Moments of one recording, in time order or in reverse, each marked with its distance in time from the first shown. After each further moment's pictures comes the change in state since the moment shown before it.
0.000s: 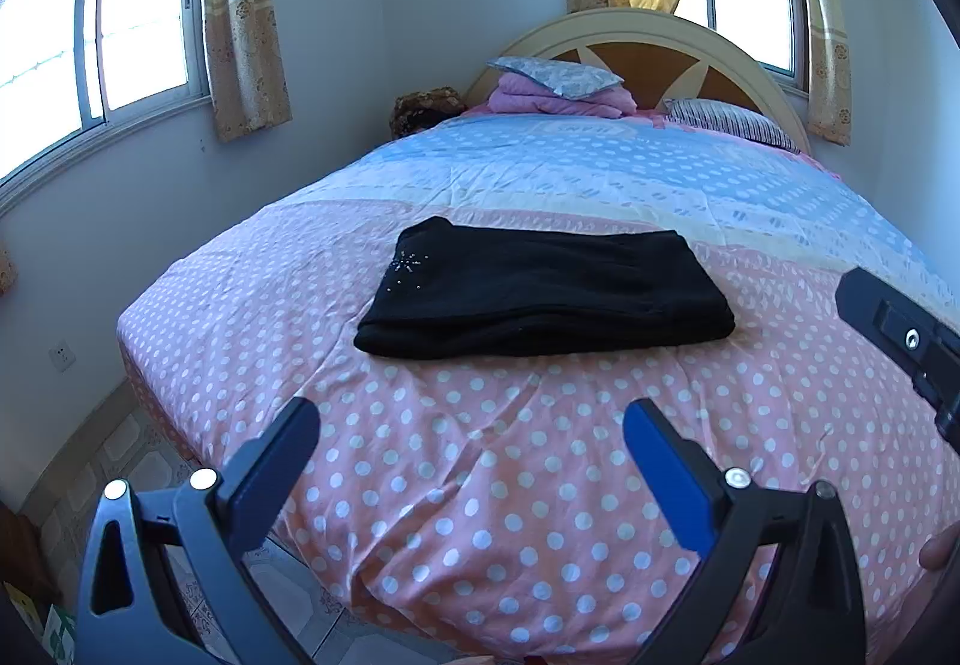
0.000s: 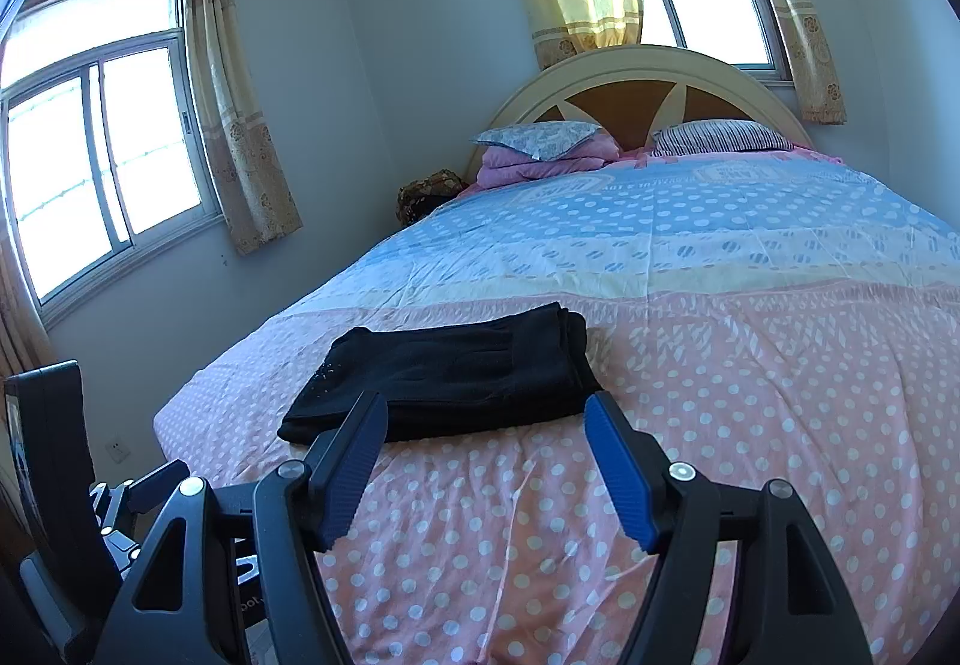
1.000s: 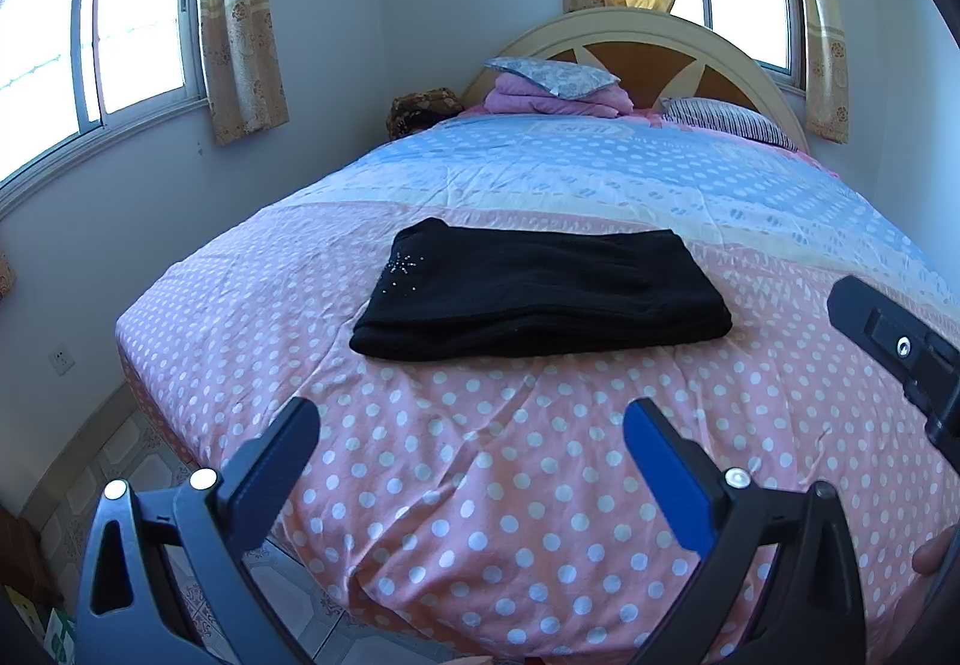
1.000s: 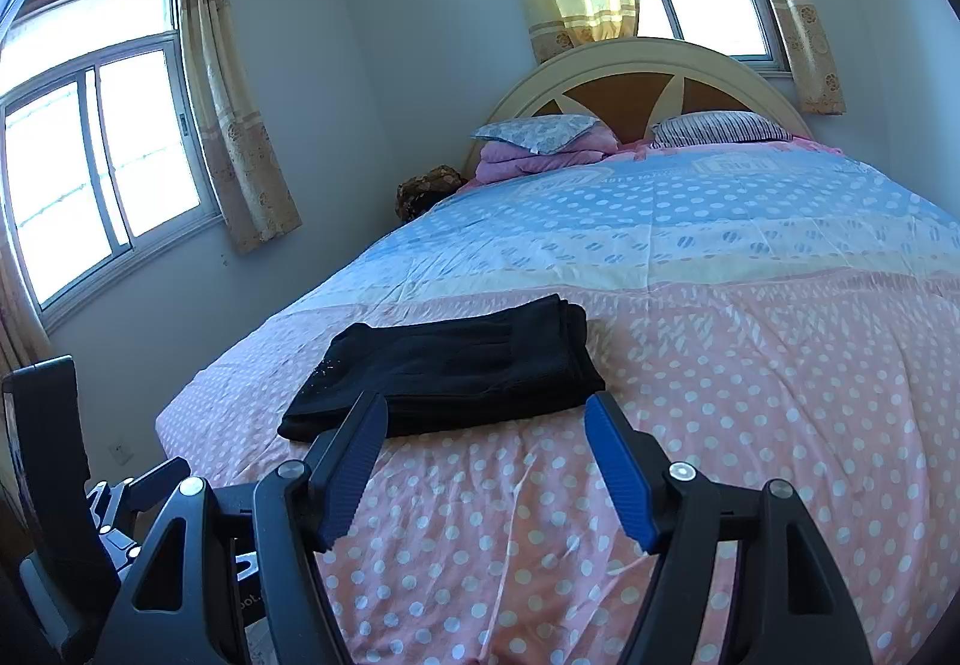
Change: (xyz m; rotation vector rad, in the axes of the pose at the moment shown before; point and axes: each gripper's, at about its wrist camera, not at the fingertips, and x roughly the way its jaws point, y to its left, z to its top) left arm 0.001 -0.002 0.001 0.008 0.001 -0.003; right arm 0.002 -0.003 -0.004 0.012 0.008 0.004
